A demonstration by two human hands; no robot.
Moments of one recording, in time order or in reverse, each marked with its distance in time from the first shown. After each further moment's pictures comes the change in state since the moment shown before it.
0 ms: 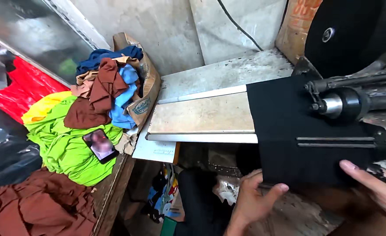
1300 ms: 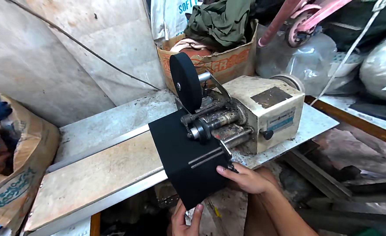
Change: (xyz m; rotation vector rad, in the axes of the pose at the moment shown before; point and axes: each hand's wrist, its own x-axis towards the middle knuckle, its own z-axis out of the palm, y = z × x) left_hand -0.008 -0.011 0.000 0.010 0.043 -0.090; right_hand 0.005 -0.002 -0.007 -0.061 -0.123 0.054
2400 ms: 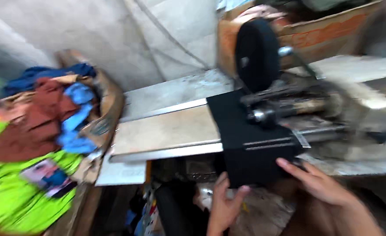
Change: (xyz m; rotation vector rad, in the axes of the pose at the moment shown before) left_hand 0.006 0.007 0.004 0.019 -0.014 0.024; right_hand -0.008 0.003 0.013 -0.034 0.191 -0.031
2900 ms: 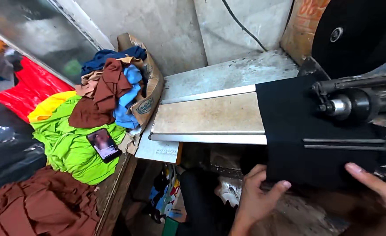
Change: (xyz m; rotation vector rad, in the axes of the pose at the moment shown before) left_hand 0.007 0.008 -0.004 -0.007 0.001 0.035; right_hand 0.004 -0.006 0.001 0.064 -0.057 0.014
